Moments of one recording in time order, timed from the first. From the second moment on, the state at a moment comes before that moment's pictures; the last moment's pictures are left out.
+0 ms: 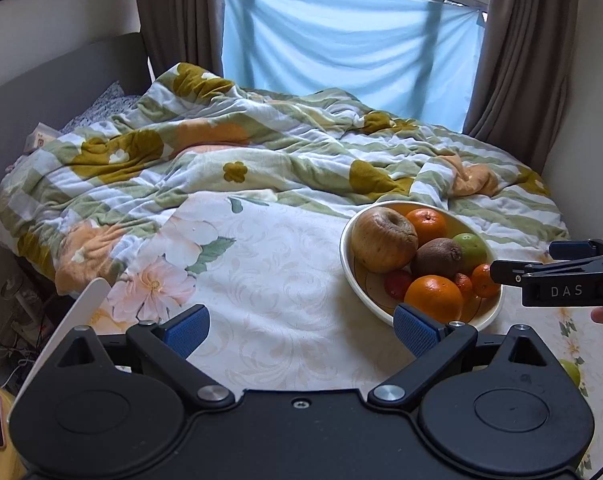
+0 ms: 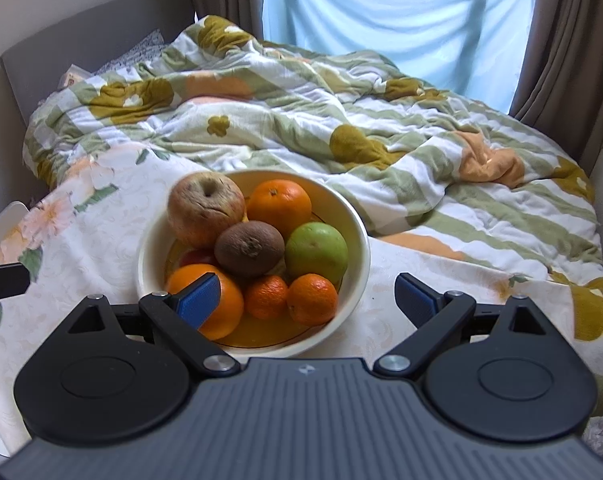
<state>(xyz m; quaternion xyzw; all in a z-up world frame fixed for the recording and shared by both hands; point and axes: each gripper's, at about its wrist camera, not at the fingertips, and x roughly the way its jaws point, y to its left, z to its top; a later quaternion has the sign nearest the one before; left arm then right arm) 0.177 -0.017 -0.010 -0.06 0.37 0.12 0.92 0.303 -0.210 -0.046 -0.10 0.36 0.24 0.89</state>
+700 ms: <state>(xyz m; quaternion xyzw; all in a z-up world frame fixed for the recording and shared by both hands) 0.115 0.003 0.013 -0.03 0.35 0.04 0.94 0.190 -0.201 0.005 -0.04 0.34 0.16 0.92</state>
